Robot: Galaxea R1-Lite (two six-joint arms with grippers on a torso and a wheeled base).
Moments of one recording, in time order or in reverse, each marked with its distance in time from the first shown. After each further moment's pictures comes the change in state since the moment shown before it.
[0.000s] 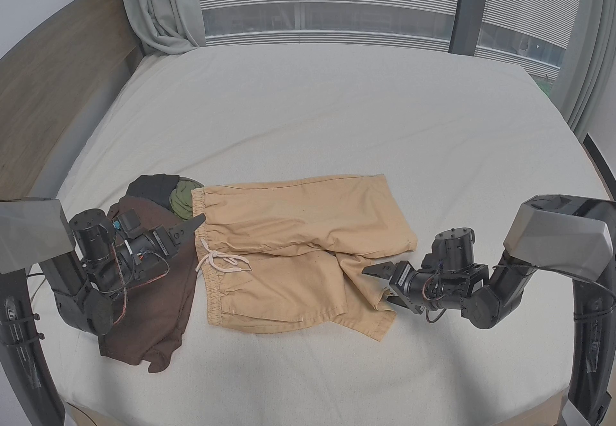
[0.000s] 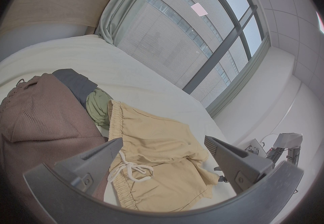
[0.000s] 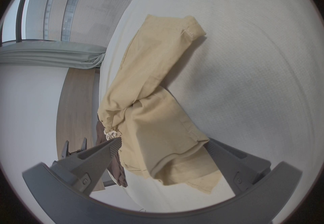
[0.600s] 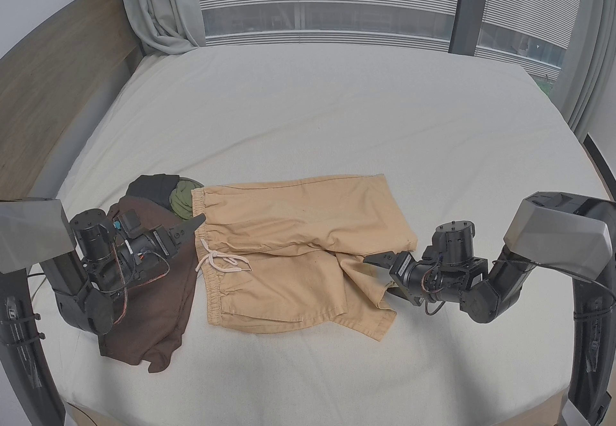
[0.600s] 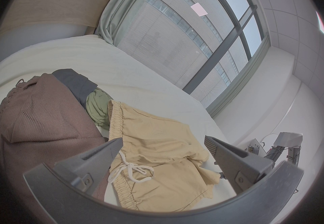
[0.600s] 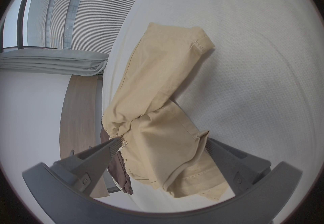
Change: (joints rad) left arm 0.000 0.006 -0.006 0.000 0.000 0.001; right arm -0.008 0.003 -0.046 -0.002 -0.021 0.036
